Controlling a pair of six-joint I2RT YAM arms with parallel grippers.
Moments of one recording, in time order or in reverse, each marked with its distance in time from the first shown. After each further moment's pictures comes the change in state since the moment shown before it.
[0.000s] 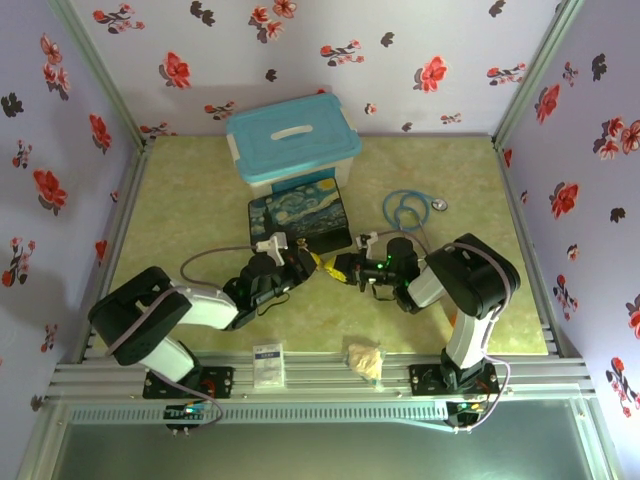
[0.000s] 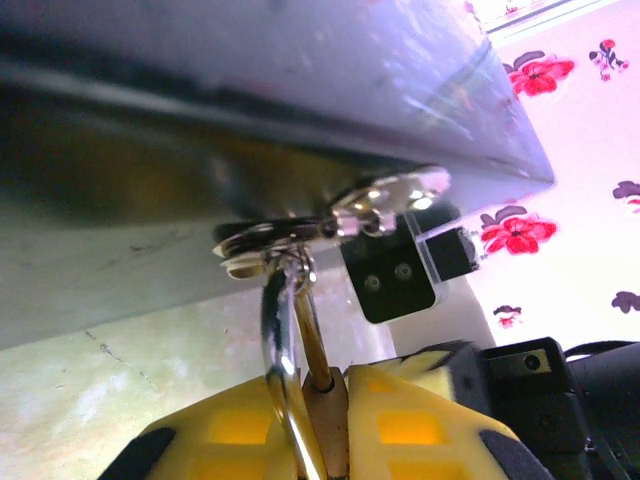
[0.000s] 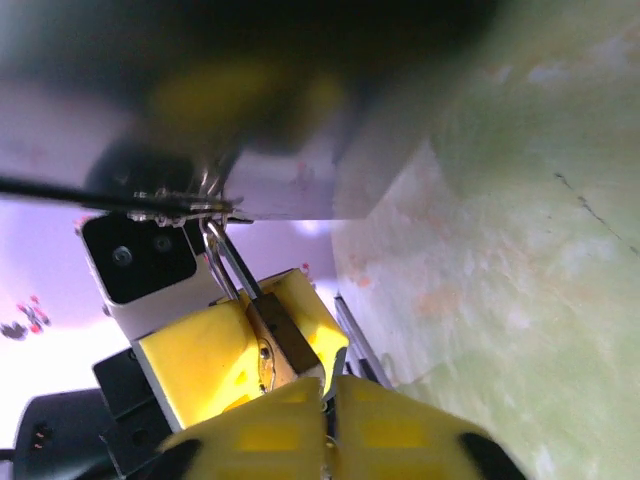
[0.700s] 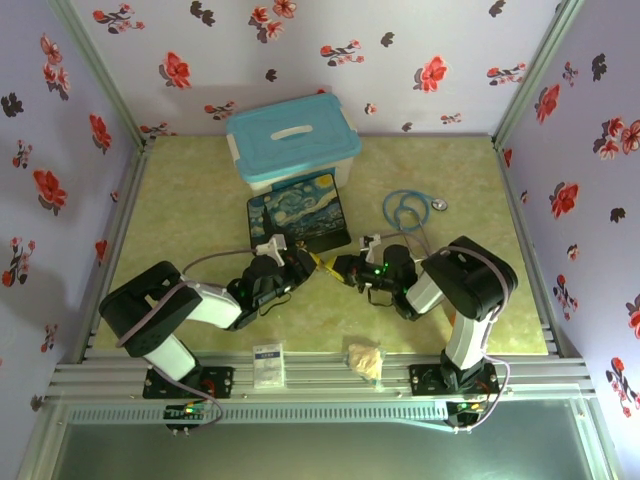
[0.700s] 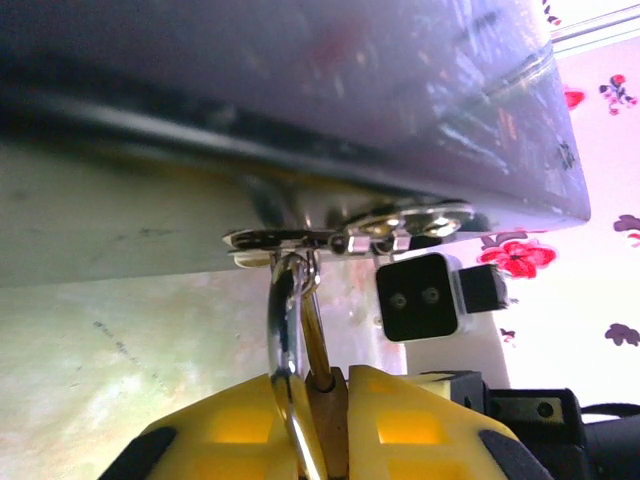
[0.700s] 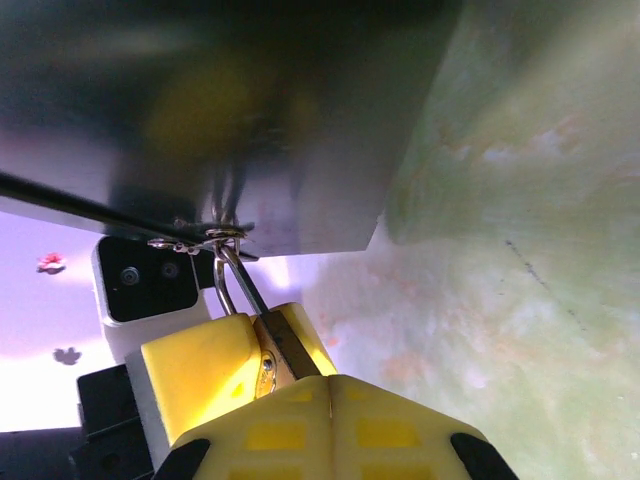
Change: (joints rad) left arm 0.000 0.061 -0.001 0.047 -0.023 -0.080; right arm 0.076 -0.002 -0.045 0.028 0.230 -0.111
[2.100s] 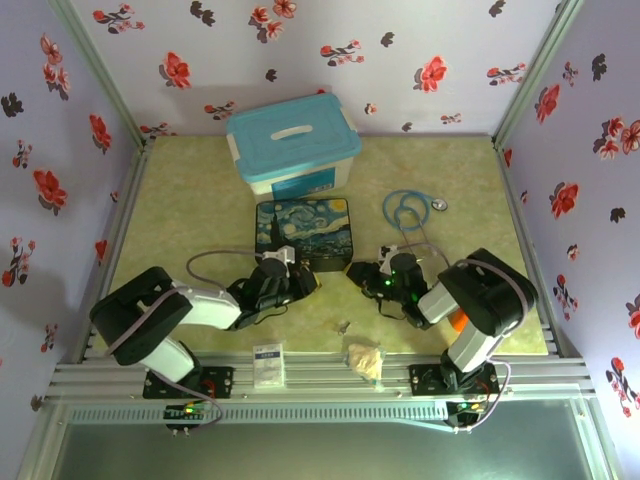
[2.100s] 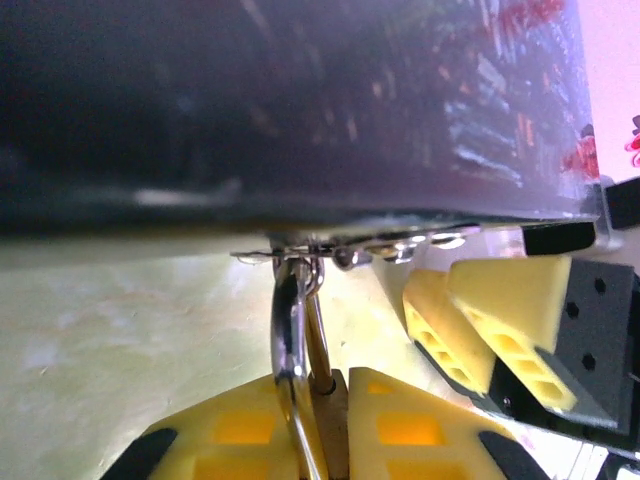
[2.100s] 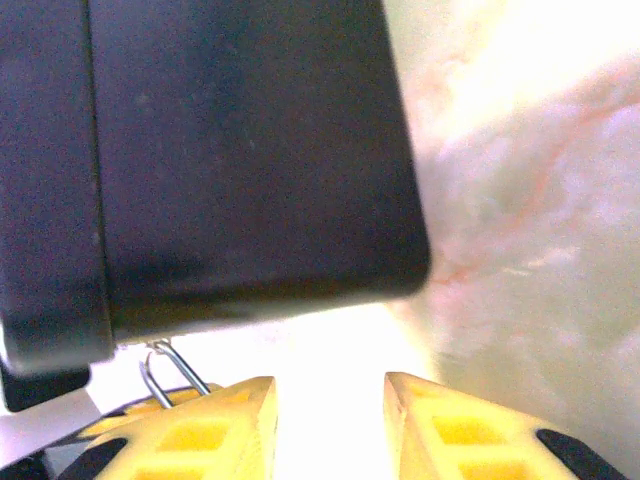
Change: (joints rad) left arm -0.025 -0.047 0.035 -0.331 0.055 0.187; right arm -0.043 -0.185 -0.111 -0.312 0.198 -0.180
